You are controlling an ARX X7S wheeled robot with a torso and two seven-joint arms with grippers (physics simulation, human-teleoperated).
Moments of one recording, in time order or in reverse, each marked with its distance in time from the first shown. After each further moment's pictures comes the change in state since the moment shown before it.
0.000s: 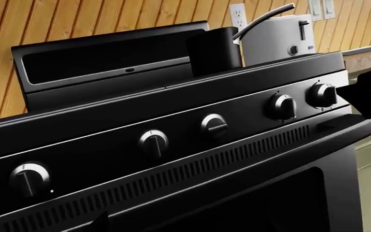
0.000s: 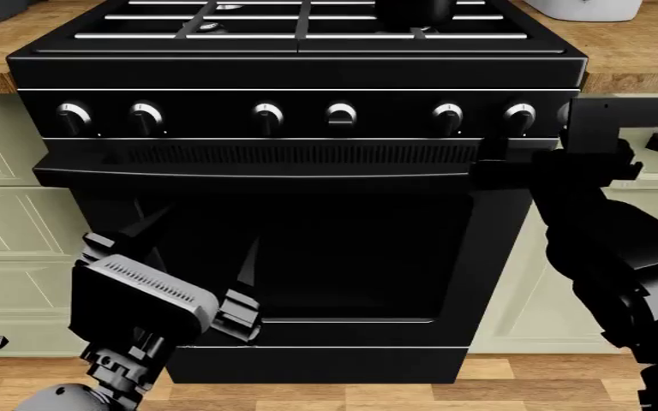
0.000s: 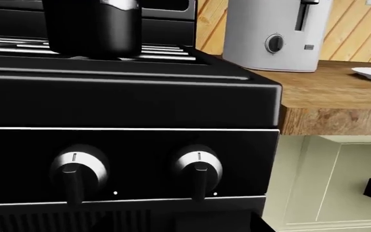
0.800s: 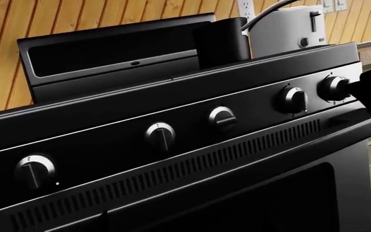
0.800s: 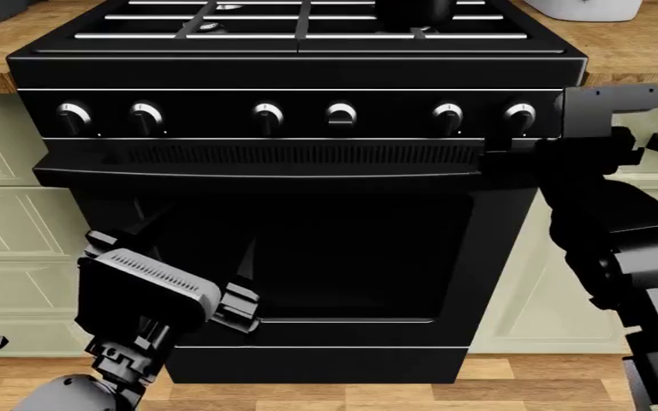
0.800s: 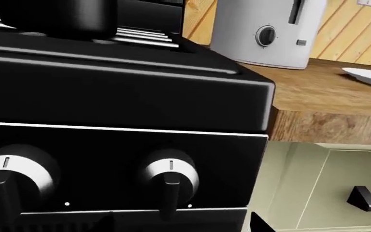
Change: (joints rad) left arm -0.025 0.011 0.012 -0.041 0.005 -0.009 -0.011; right arm 0.146 -0.055 -0.074 0.317 -0.119 -0.079 -0.111
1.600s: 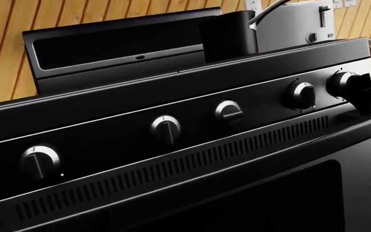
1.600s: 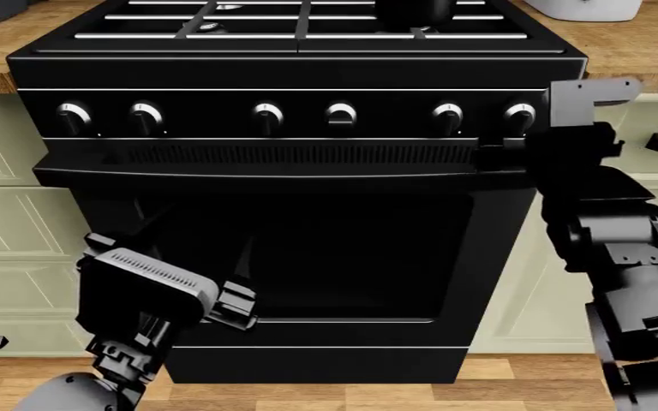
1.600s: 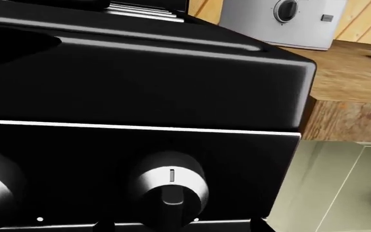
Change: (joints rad) left arm 0.002 0.005 -0.002 -0.029 -0.004 0.011 -0.007; right arm 0.213 -0.149 -0.054 0.564 -0.100 -0.210 -0.198
